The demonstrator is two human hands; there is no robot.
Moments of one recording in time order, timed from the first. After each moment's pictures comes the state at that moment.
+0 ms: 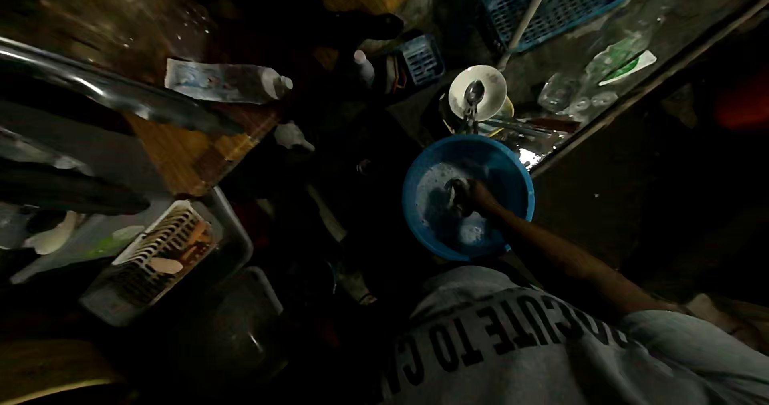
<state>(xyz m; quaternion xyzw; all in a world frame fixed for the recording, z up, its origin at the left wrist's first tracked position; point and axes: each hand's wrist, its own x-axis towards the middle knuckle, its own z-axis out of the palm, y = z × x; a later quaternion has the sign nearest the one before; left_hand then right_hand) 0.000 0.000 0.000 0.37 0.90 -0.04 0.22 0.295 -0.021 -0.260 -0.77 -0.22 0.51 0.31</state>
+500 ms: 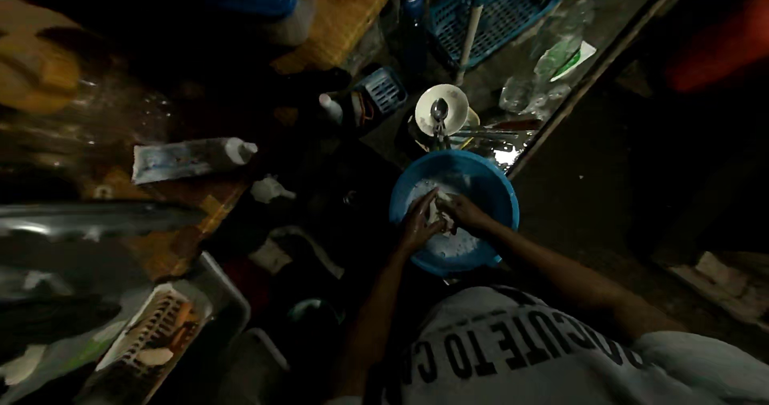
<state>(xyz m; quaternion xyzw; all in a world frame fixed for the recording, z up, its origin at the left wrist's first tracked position) 0.140 0.087 -0.164 0.81 0.26 -0.09 0.52 0.277 -0.029 -0.190 -0.66 -0.19 0.58 0.44</state>
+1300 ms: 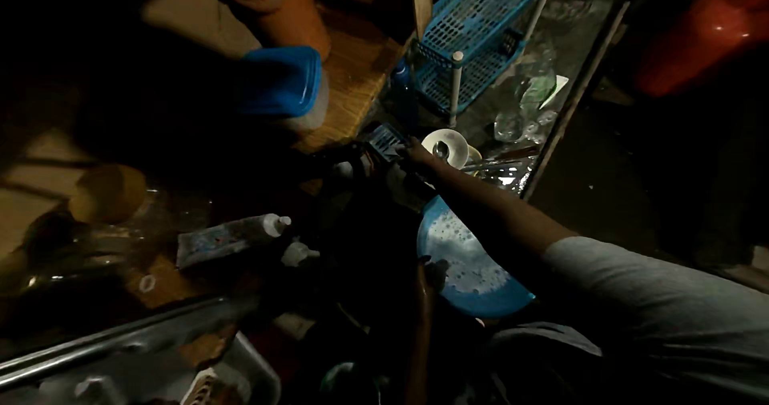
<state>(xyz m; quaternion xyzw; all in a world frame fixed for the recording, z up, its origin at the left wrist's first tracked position) 0.088 0.086 -0.151 0.80 0.41 -0.05 0.43 0.390 0.214 -0.198 -0.69 -0.15 0.42 0.57</state>
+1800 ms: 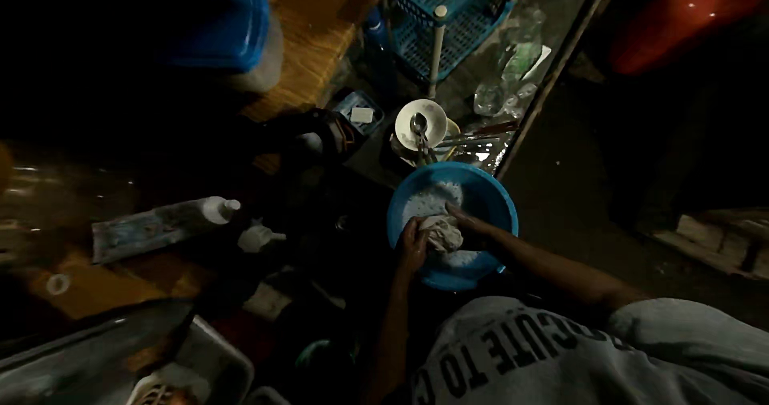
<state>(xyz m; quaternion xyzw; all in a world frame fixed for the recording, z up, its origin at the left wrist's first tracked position) 0.136 0.095 -0.141 0.70 0.31 -0.06 0.64 0.271 -0.043 -0.197 -0.53 -0.02 0.67 0.52</state>
